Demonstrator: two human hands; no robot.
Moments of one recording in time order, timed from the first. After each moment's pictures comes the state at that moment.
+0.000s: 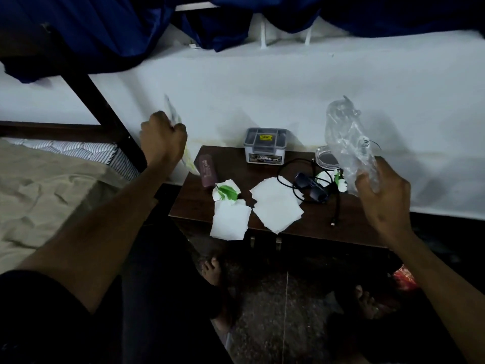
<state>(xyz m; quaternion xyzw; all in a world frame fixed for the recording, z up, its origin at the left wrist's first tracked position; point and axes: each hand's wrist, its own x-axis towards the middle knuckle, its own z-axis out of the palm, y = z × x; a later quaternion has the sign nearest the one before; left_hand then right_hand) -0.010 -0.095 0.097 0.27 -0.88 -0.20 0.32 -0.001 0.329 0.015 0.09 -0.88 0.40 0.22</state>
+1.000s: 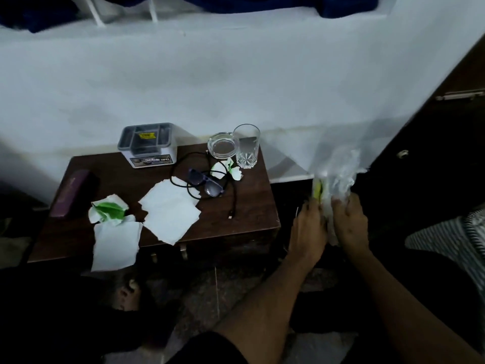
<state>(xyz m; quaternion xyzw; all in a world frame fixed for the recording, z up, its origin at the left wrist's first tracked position) 0.038 0.412 -0.098 -0.11 -0.89 -0.45 -0.04 0.041 0.521 -0.089 -0.26 -0.85 0.45 0.11</state>
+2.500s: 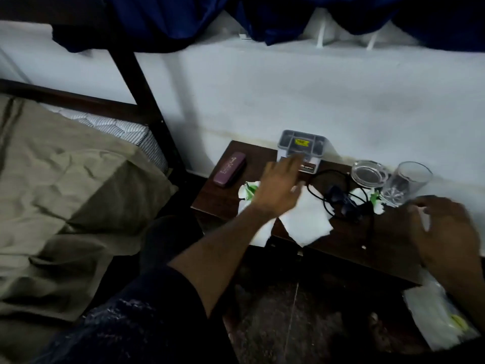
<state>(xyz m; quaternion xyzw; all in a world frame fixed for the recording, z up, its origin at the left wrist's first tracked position) -0.016 0.028 -0.025 -0.07 -0.96 -0.19 0.21 -0.012 0.359 -0.010 0.07 -0.96 0.16 0.21</state>
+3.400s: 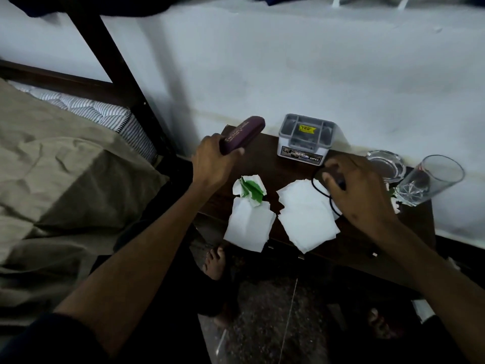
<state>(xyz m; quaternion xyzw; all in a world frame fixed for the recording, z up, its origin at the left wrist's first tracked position) -0.030 -0.099 -0.019 0.23 -0.90 -0.34 0.16 -0.082 0.210 -0.016 0.27 -0.93 0.25 0.11</state>
